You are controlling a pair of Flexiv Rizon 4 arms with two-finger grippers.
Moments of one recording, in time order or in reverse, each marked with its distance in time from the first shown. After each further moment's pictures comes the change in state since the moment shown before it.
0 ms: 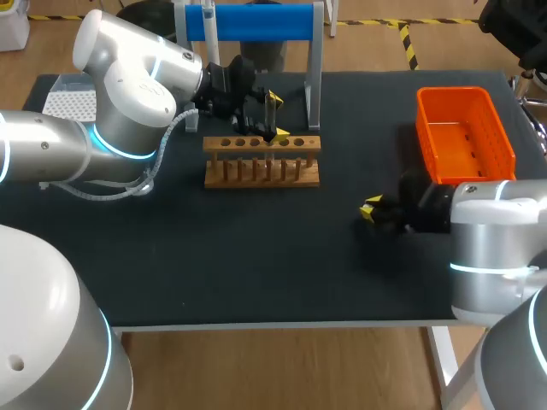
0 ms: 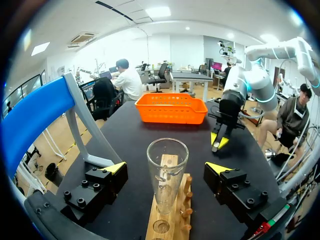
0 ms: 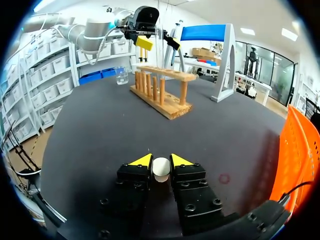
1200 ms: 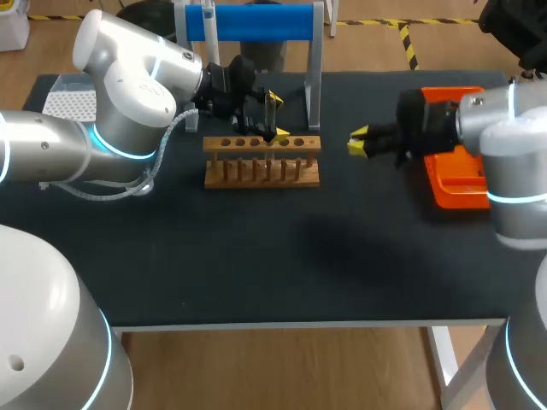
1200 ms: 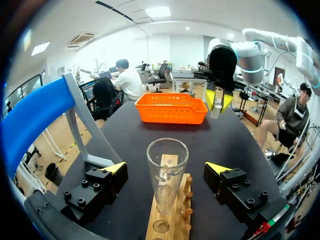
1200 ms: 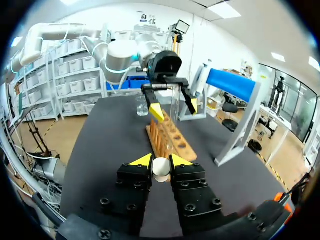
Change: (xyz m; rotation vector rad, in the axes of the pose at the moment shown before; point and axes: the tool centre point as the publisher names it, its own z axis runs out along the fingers) left arm 0.000 0.000 0.000 0.000 0.000 0.000; right arm -0.013 0.152 -0.027 -0.080 0.220 -0.235
